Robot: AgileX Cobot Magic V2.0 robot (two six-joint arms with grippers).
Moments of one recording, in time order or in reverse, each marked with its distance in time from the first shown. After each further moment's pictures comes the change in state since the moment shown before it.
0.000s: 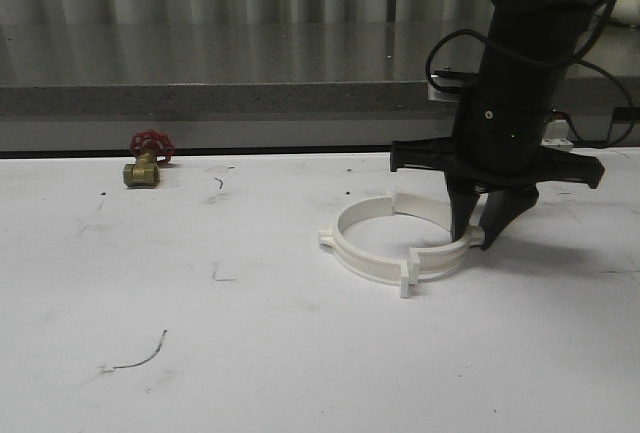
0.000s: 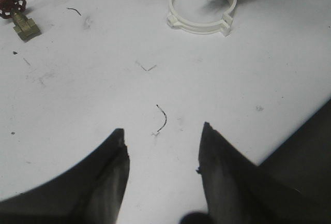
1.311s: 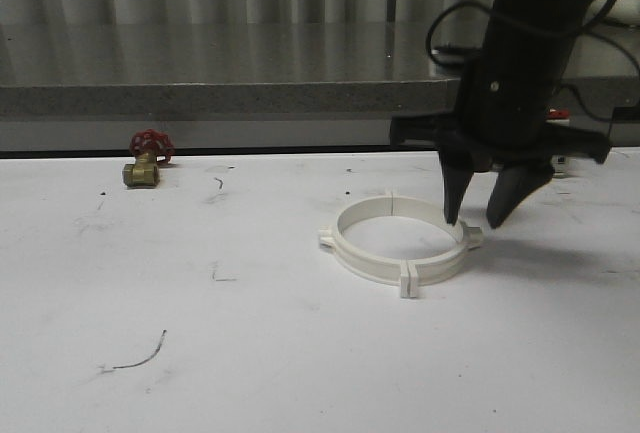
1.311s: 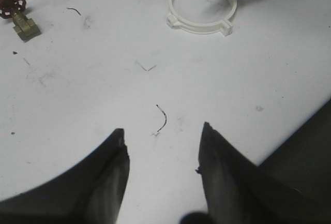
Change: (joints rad) left arm 0.000 0.000 0.000 0.000 0.000 0.000; right arm 0.007 -0.087 -0.001 0.011 0.055 -0.037
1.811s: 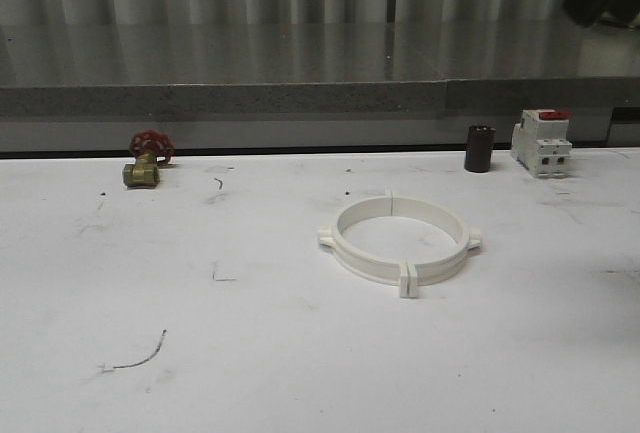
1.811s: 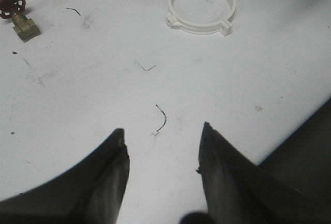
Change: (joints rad) left arm 0.000 0.000 0.000 0.000 0.000 0.000; right arm -0.133 -0.622 0.210 0.057 0.022 -0.534
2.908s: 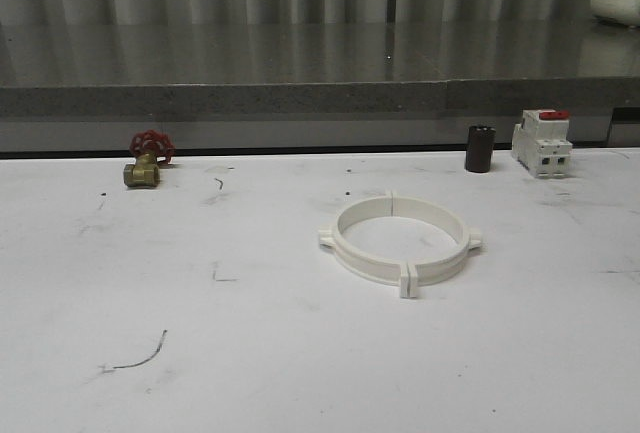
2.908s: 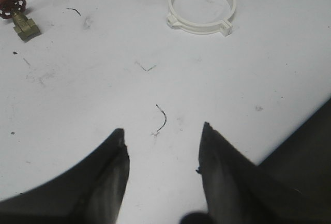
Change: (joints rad) left arm 0.000 0.000 0.000 0.000 0.000 0.000; right arm -0.003 -0.801 0.598 0.090 -0.082 -0.001
